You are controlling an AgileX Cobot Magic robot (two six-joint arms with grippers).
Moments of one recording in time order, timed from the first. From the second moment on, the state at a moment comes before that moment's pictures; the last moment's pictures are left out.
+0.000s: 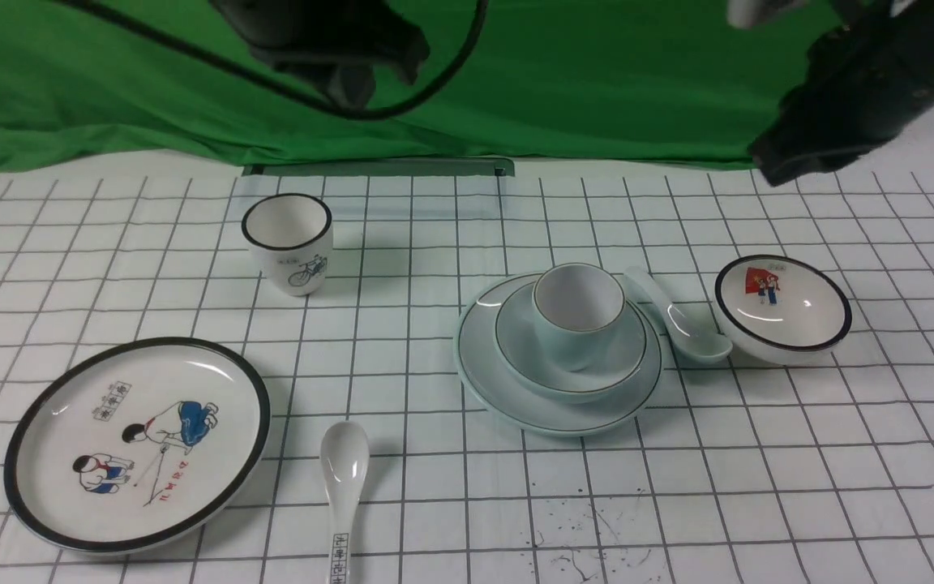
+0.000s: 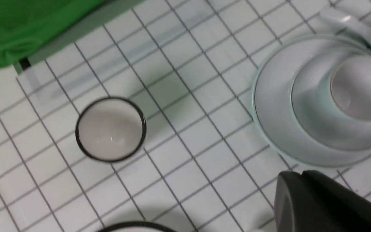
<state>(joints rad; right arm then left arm) 0.28 1.80 -1.74 0.18 1.03 -0.44 -0.39 1.69 -1.85 -0.04 1.21 0.17</state>
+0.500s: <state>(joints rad) 0.37 2.11 -1.79 0.02 0.81 -0.36 -0.39 1.43 -1.39 -0.07 1.02 0.17</state>
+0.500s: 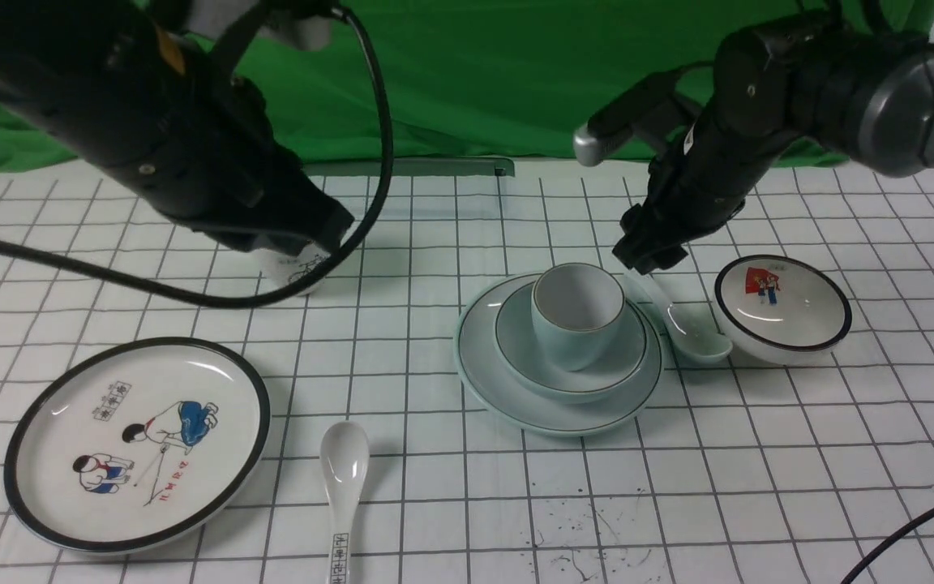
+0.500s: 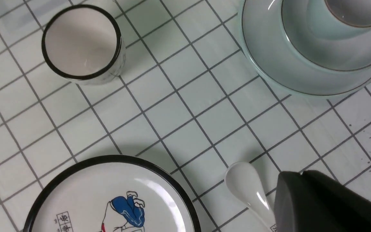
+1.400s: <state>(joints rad) 0.33 2.23 -1.80 -0.02 0.76 -0.24 -0.39 1.43 -1.39 -0.07 0.95 0.16</state>
